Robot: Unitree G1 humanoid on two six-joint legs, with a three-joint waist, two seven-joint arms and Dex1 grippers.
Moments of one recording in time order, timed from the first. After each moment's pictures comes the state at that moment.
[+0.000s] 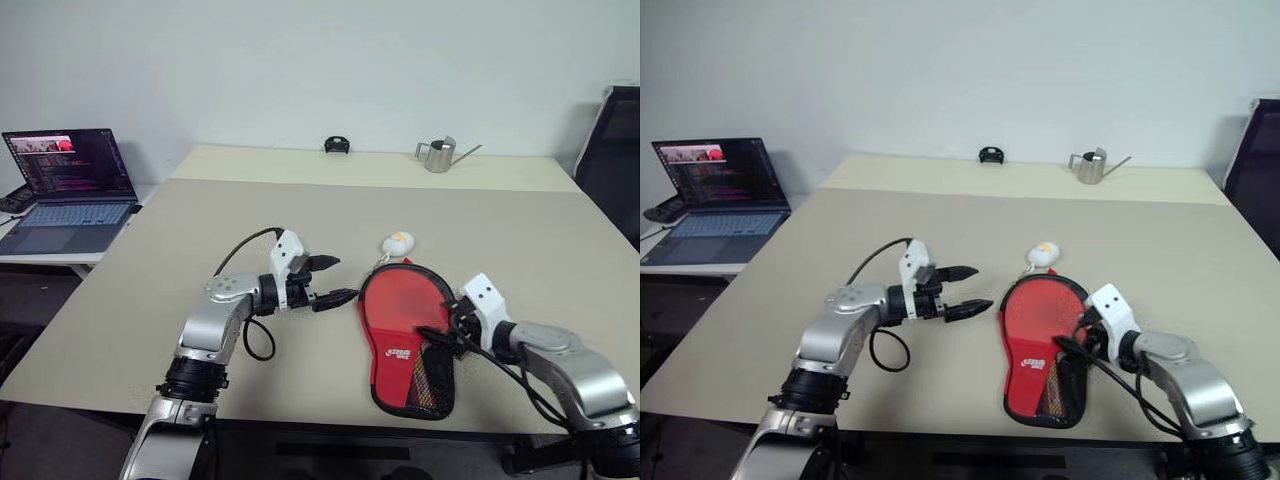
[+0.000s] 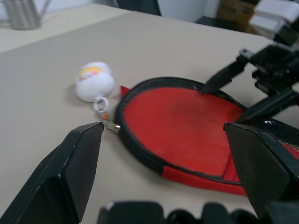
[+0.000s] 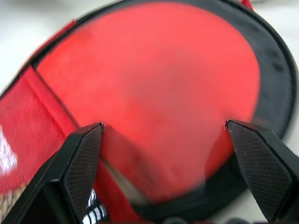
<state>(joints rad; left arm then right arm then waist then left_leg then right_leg) -0.57 0.36 -0.05 0.15 -0.23 0.39 -1.07 -0.21 -0.63 0.01 -0.30 0.32 0.82 0.65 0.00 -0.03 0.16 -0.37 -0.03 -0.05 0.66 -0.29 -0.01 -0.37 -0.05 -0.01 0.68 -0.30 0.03</state>
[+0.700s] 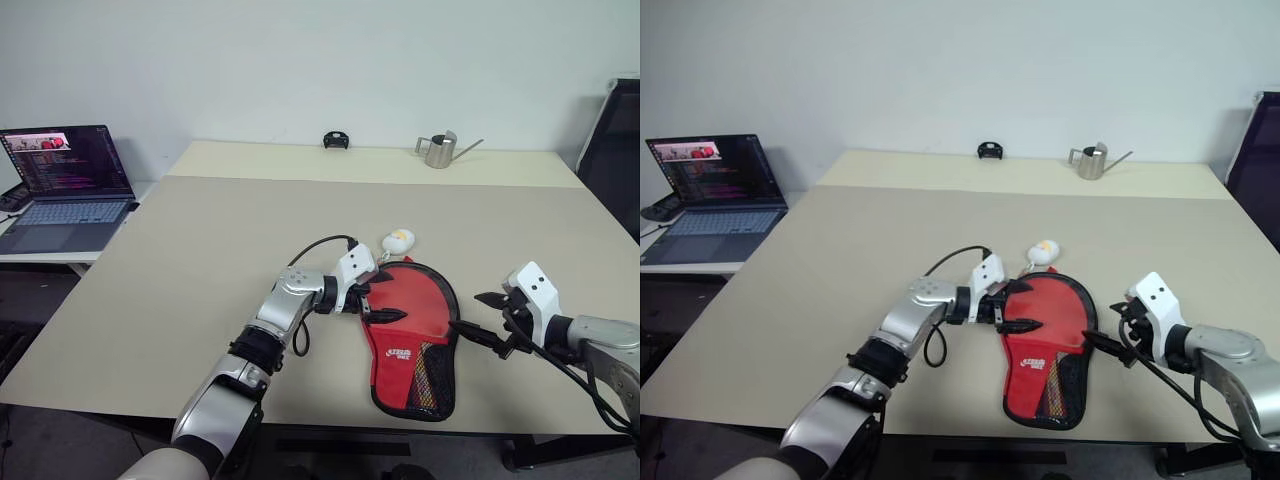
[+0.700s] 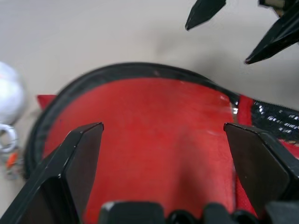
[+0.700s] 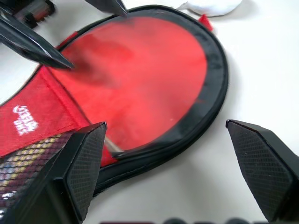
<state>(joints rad) -0.80 0.17 -0.30 0.61 -0.06 0.10 -1.07 -0.13 -0.78 -0.18 -0.43 0.47 0.88 0.72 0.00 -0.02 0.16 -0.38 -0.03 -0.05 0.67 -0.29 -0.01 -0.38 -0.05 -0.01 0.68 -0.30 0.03</state>
